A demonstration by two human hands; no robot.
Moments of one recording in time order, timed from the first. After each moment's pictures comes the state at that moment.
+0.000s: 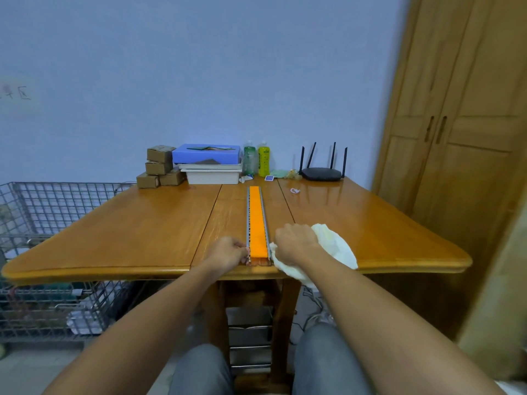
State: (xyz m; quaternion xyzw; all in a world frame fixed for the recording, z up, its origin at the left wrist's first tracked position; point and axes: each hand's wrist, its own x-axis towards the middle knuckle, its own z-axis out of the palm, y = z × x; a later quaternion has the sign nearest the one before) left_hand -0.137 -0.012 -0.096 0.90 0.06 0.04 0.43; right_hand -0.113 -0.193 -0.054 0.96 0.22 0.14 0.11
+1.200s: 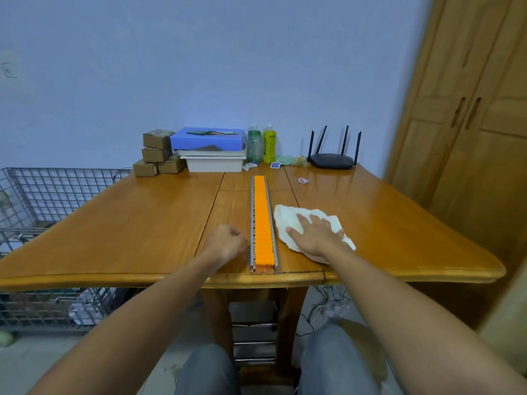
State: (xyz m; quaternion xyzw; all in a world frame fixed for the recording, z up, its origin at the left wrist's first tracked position) left_hand -0.088 0.009 -0.092 0.90 0.07 0.07 0.43; right_hand -0.015 -0.225 -0.086 0.99 0.07 -0.04 -0.10
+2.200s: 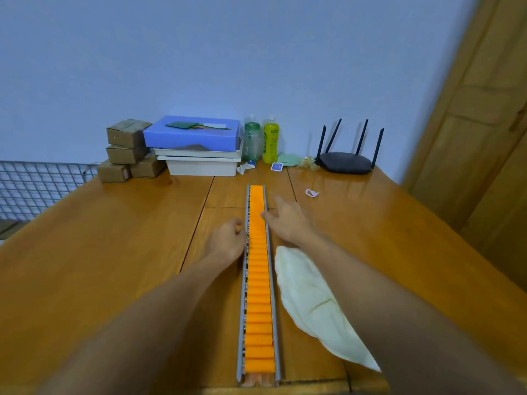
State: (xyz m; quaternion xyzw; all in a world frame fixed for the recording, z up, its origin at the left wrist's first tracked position) left_hand 0.110 0.023 -0.095 0.92 0.08 0.11 0.38; right_hand 0.173 -0.141 -0.056 0.95 0.18 0.07 -0.23
